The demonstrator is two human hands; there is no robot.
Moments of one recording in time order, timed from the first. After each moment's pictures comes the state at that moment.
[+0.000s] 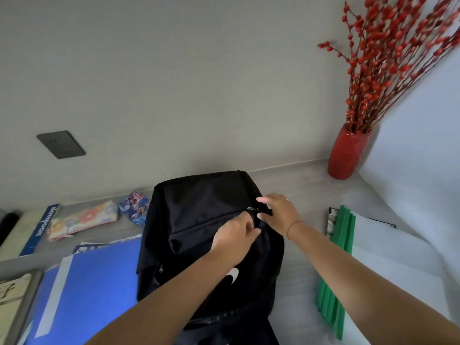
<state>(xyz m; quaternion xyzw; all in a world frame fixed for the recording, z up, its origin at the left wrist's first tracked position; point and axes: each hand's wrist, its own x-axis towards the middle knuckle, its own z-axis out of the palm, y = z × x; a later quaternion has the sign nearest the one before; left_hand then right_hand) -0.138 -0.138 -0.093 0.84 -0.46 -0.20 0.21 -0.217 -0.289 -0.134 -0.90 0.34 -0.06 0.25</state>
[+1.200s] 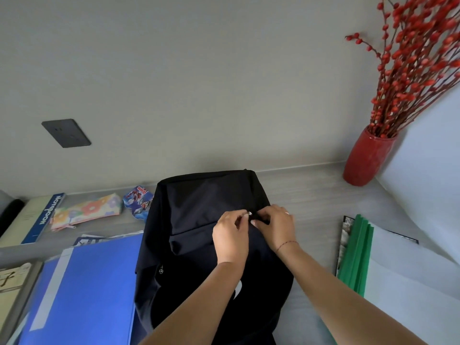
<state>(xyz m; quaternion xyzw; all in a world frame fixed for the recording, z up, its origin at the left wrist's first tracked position) -0.129 -0.157 -0.133 0.83 -0.26 -0.04 0.49 -0.193 -0.257 -0.156 -0.84 0.42 -0.17 0.32</state>
